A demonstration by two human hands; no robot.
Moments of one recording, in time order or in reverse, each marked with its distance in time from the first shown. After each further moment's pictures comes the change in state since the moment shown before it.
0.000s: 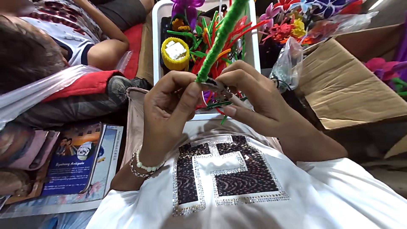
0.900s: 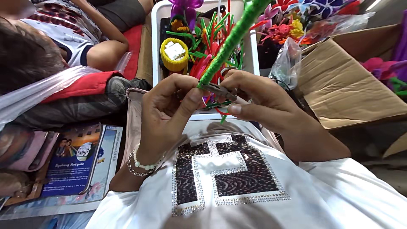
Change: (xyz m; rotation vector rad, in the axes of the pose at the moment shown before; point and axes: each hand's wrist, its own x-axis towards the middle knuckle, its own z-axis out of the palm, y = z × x) left_hand 0.002 -0.002 -0.006 0.052 -0.063 0.087; right_hand -0.004 -0.003 -0.006 0.311 -0.036 0.081
